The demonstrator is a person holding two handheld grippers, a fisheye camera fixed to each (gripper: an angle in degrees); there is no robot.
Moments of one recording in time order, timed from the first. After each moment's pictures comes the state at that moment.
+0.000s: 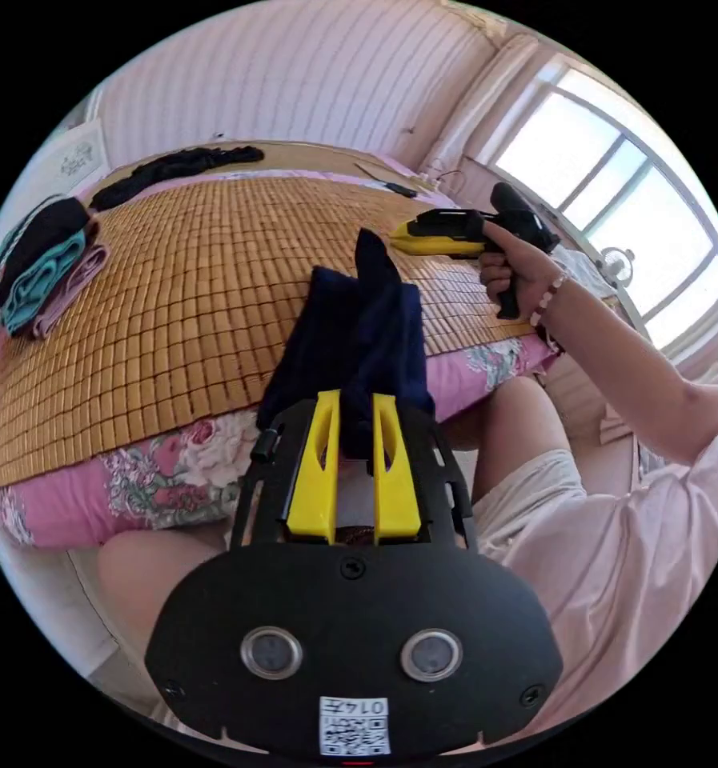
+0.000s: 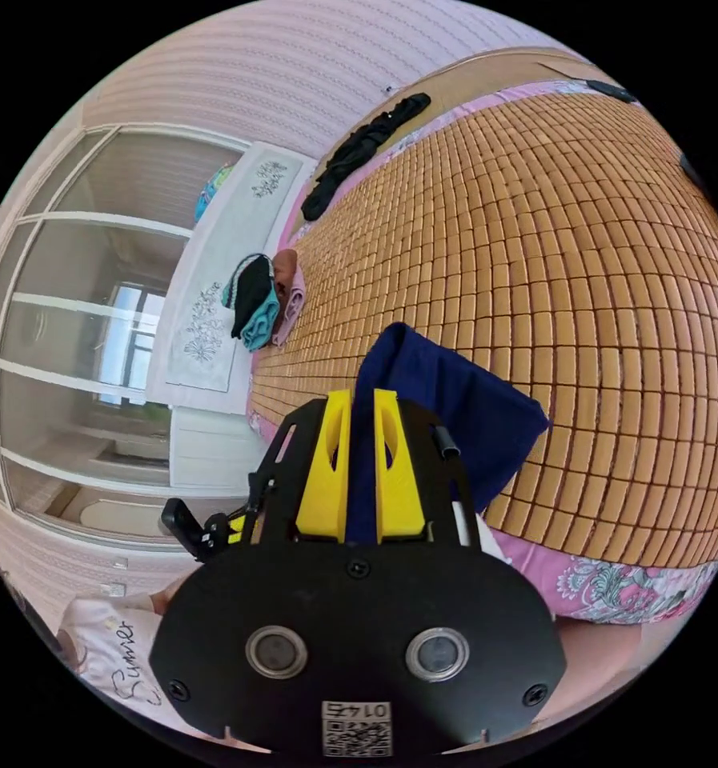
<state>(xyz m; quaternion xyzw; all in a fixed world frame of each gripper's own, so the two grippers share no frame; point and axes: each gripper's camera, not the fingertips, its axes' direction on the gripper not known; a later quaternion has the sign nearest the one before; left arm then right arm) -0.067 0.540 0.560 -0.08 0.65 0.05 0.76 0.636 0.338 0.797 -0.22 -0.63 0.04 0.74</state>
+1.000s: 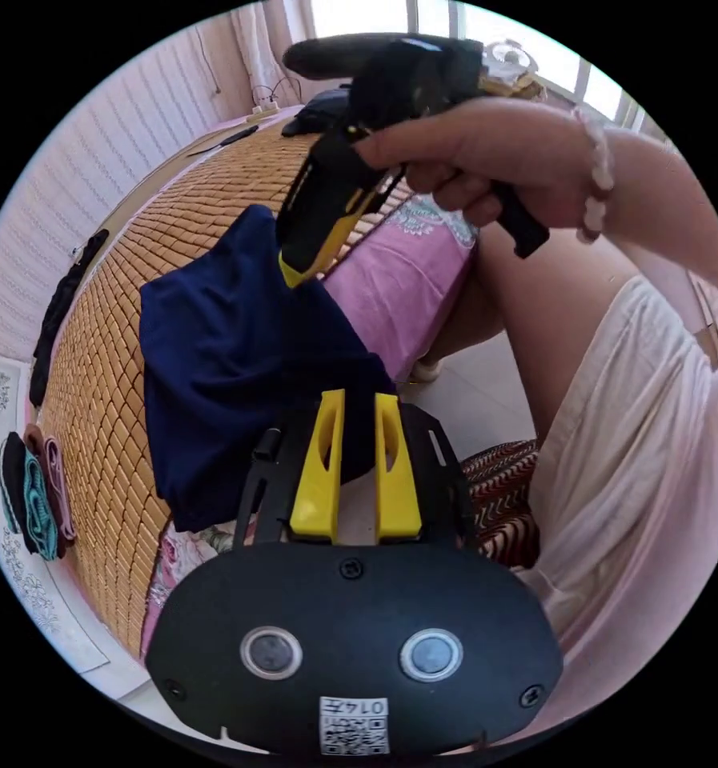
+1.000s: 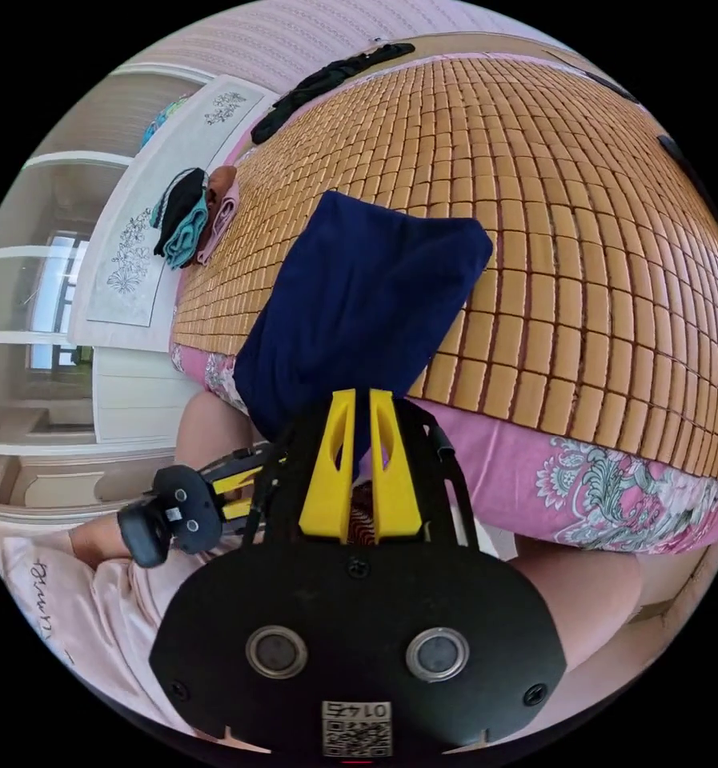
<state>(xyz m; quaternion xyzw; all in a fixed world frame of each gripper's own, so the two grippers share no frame) 0.103 0.612 0.413 0.04 0.55 0.37 0.74 0.491 0.483 0.839 -0.28 -0.52 -0.05 0.80</state>
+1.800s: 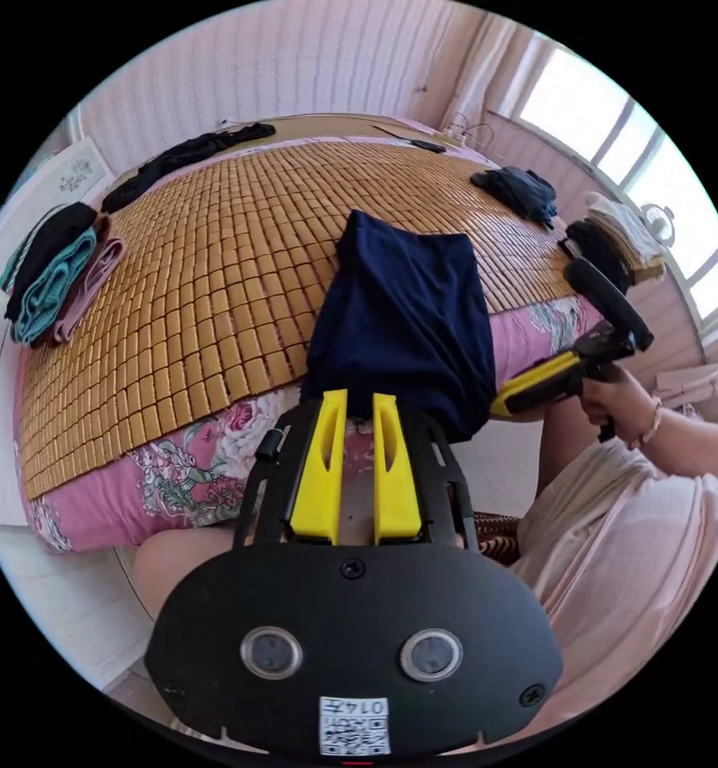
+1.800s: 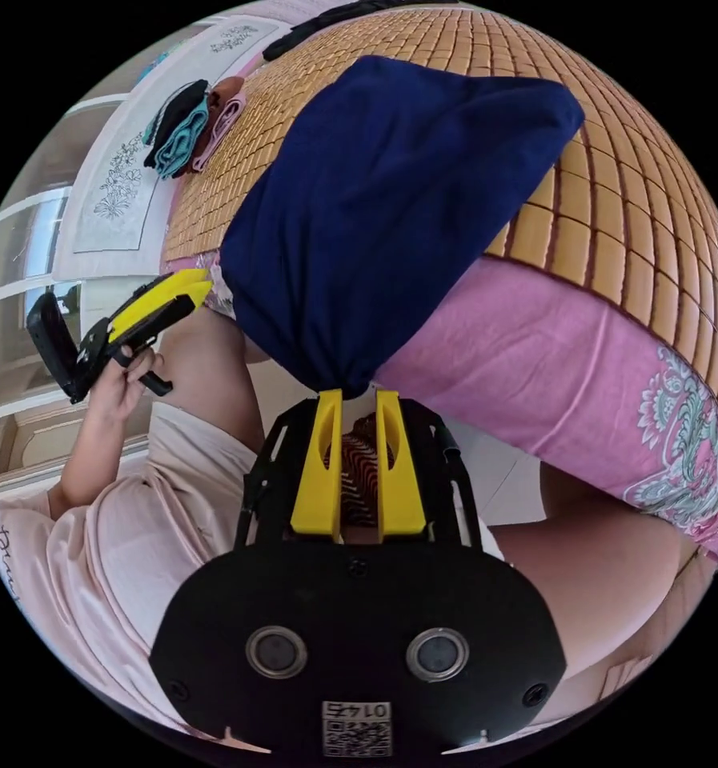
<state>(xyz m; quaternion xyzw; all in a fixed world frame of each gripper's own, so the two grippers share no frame) -0.013 0.596 0.564 -0.10 0.58 0.11 0.80 0.421 0.537 0.861 -0.35 -0.53 -0.14 0.76</state>
